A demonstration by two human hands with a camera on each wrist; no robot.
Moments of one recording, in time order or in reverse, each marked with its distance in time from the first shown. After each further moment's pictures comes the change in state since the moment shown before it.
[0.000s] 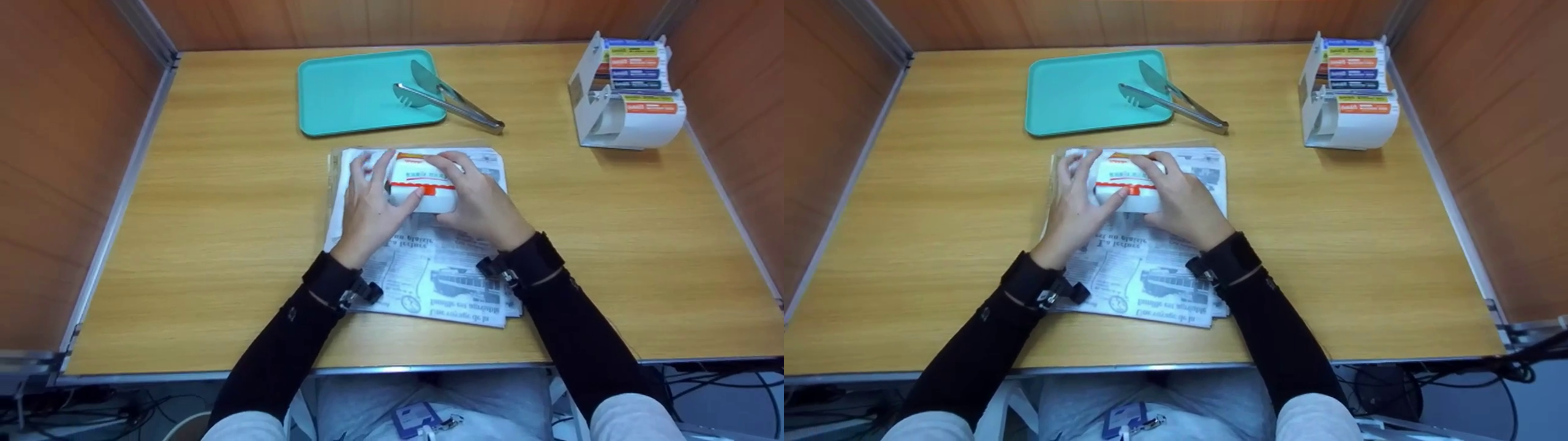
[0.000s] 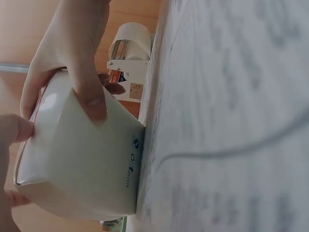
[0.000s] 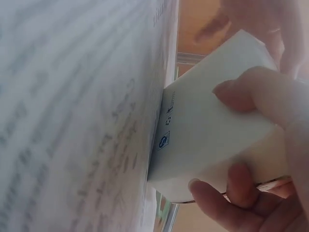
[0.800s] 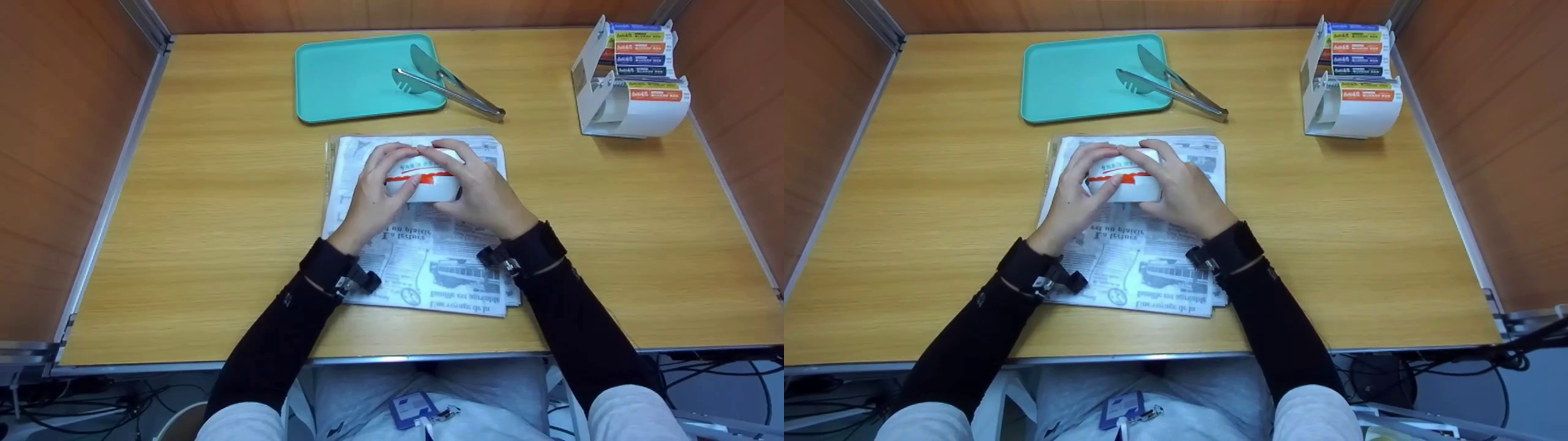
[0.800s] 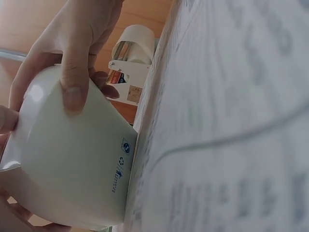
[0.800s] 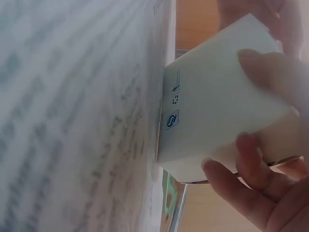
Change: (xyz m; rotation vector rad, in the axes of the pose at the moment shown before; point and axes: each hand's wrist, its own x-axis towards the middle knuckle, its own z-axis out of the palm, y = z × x) left_hand 0.003 -0.007 0.008 -0.405 -0.025 0.338; right_hand -0.007 0.007 -0.003 0.063 0.039 -0.097
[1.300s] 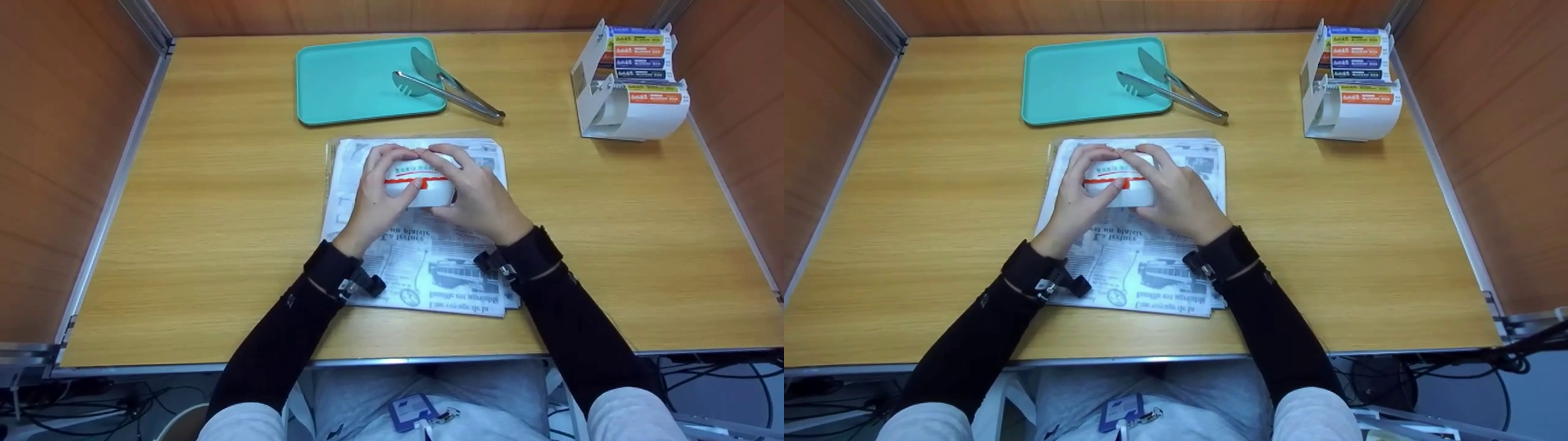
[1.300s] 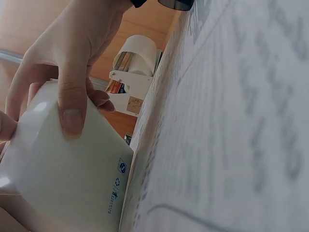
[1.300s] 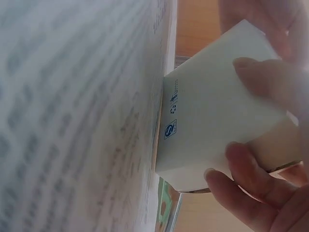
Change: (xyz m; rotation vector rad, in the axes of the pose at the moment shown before) left_hand 0.000 0.003 0.004 -0.052 0.035 -0.070; right_hand 0.000 -0.007 0.002 -0.029 0.004 -0.012
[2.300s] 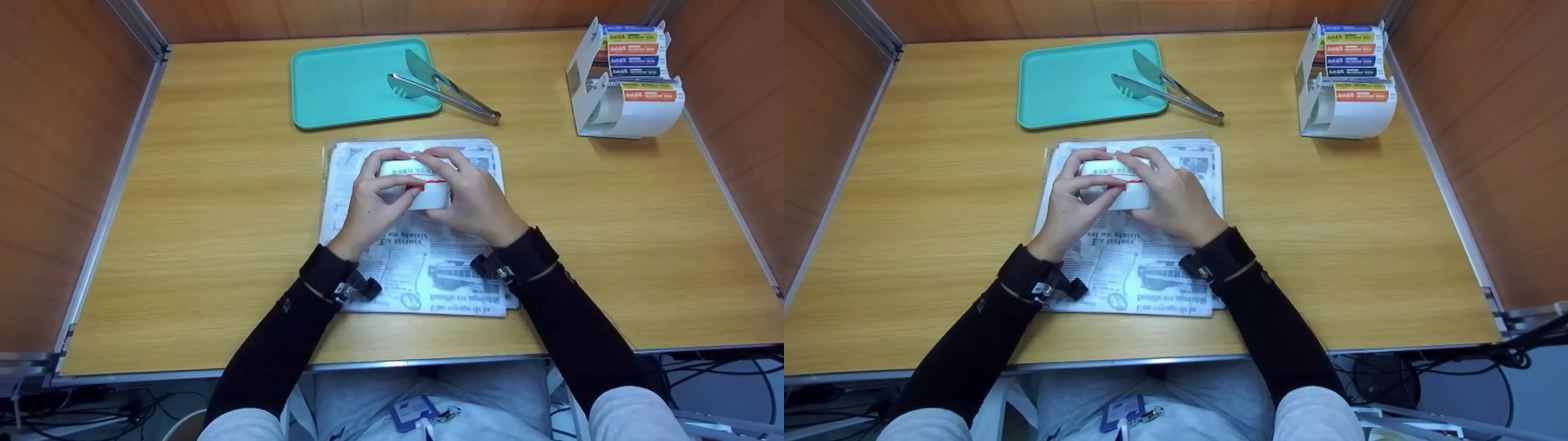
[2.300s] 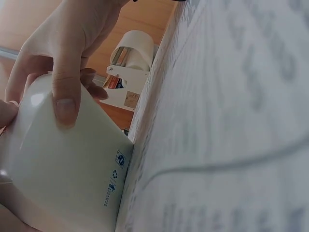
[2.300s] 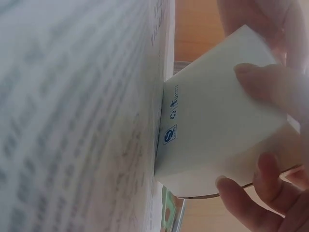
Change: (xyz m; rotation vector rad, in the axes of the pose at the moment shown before) left_hand -0.003 -0.007 -0.001 -0.039 0.023 0.245; right_hand -0.001 -0.001 0.003 0.015 0.056 -0.009
